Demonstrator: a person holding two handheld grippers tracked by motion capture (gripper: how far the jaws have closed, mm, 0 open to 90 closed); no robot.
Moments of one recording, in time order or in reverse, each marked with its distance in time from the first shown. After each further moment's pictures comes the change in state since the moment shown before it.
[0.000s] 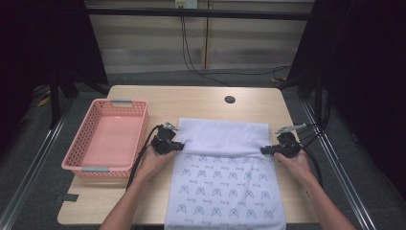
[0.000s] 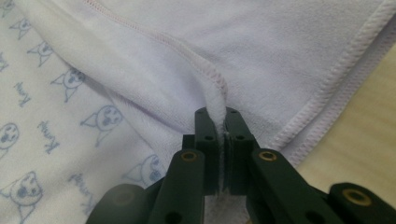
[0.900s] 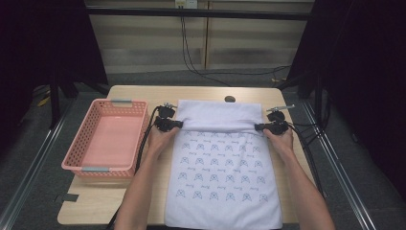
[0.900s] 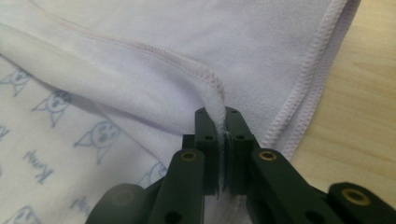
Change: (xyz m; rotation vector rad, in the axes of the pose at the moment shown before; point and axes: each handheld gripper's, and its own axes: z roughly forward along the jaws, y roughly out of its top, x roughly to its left) left arm 0.048 0.041 0.031 -0.064 0.085 -0.120; right arm -0.036 0.057 0.042 -0.096 -0.146 0.082
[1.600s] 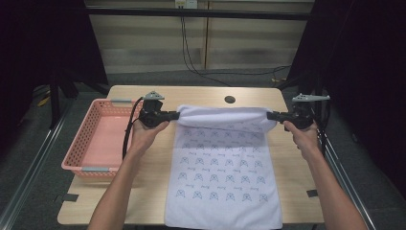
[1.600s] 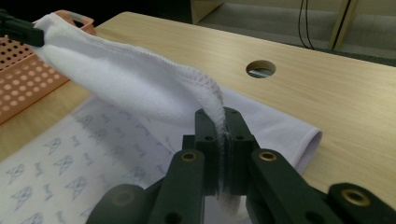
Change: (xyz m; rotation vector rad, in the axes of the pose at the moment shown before) left arm -0.032 0.017 -0.119 -0.207 -0.158 0.114; right arm 0.023 0.027 -0.116 -0.220 0.156 -0.079
